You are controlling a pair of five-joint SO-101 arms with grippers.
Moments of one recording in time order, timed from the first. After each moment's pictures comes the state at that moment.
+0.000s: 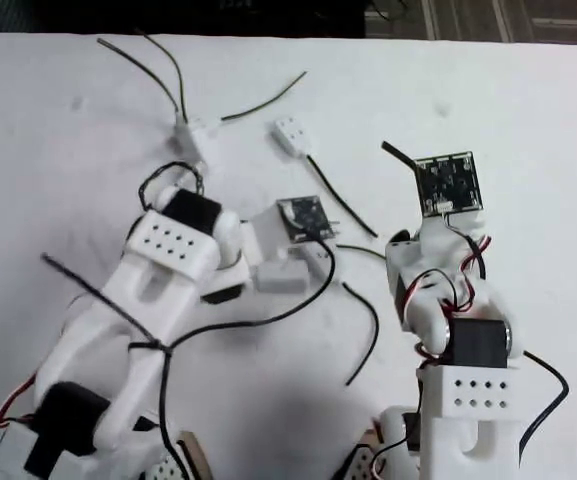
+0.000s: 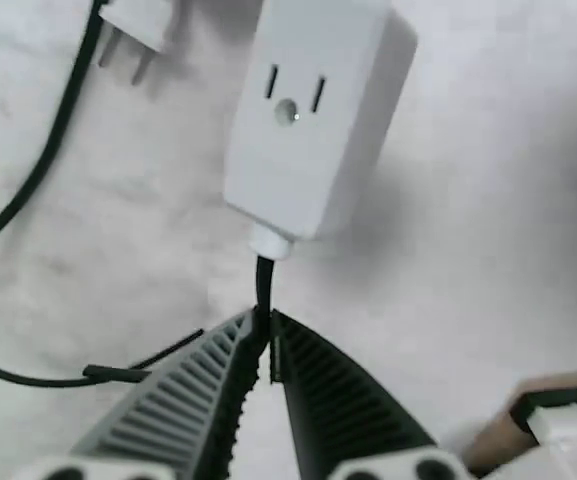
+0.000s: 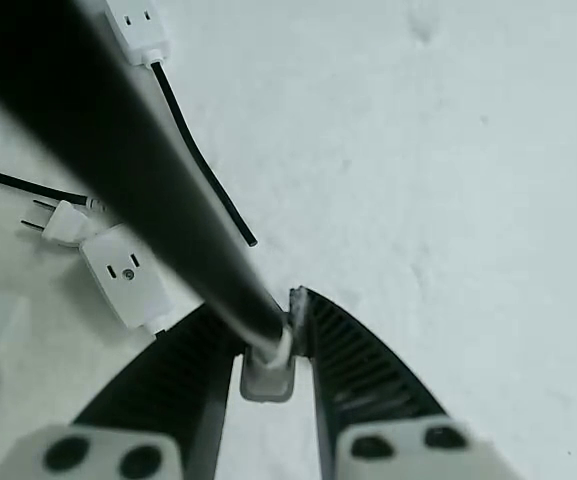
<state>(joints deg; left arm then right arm) 19.5 -12.9 24.5 85.7 -45.4 -0.2 -60.9 49.8 62.5 12.9</state>
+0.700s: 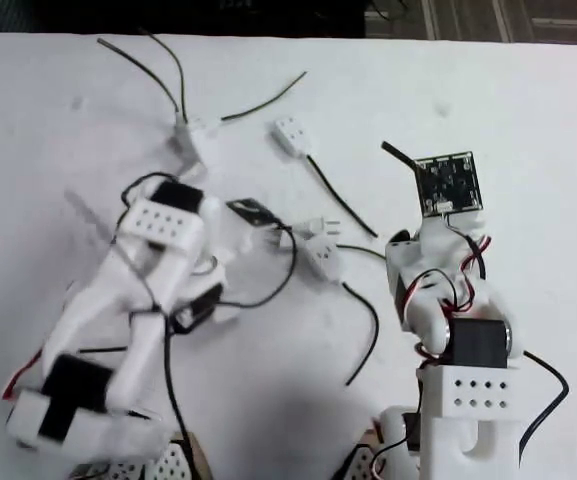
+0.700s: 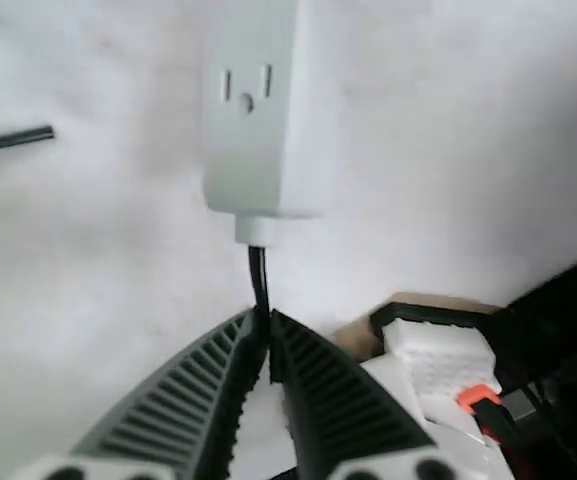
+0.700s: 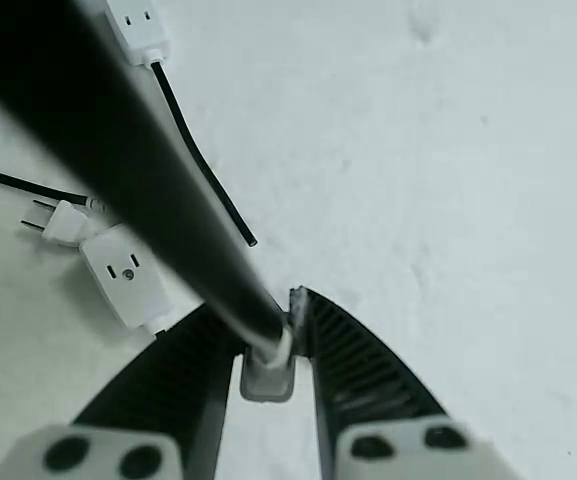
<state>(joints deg) 11.9 -4.8 25.6 98.9 -25.2 -0.2 -60.9 49.8 62.5 12.9</state>
